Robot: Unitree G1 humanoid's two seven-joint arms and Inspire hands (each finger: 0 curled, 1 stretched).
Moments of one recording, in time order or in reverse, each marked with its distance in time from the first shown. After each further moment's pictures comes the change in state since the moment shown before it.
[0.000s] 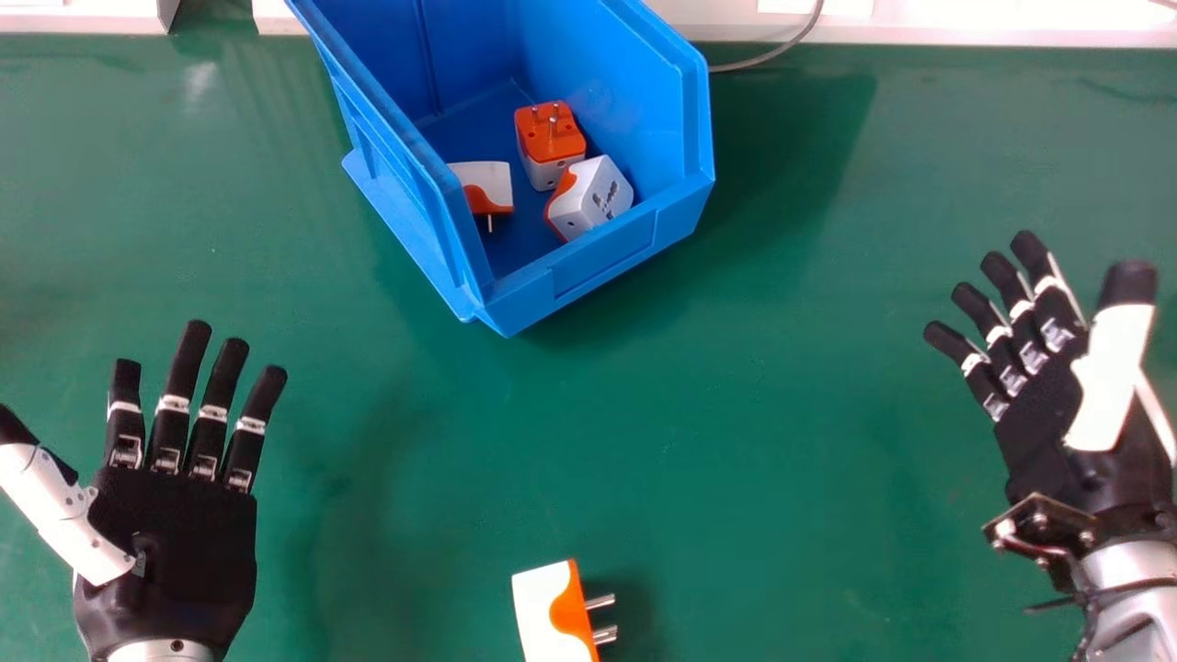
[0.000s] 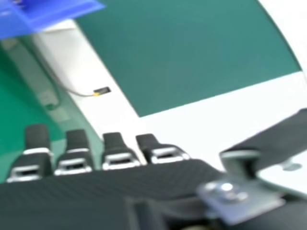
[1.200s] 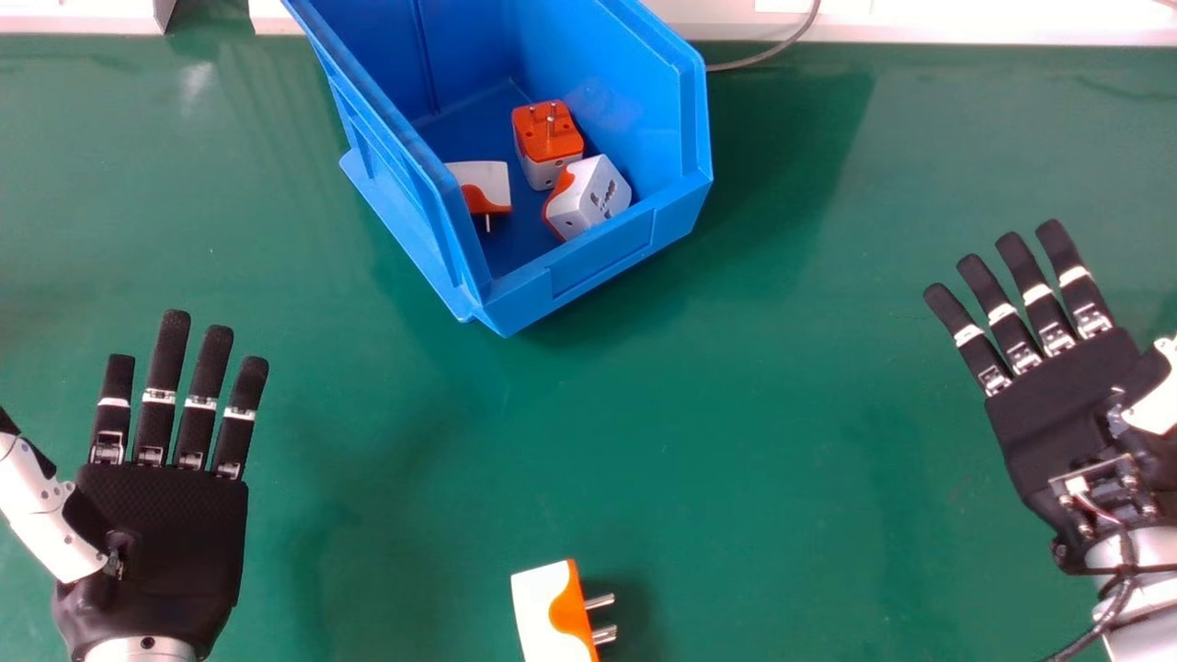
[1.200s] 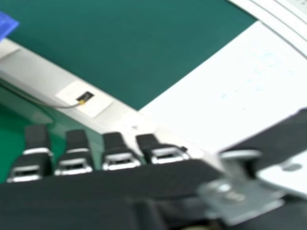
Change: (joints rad) left arm -0.007 -0.026 0.100 -0.057 -0.047 0.153 0.006; right arm -0.047 0.054 -0.152 -0.035 0.294 0.222 0.029
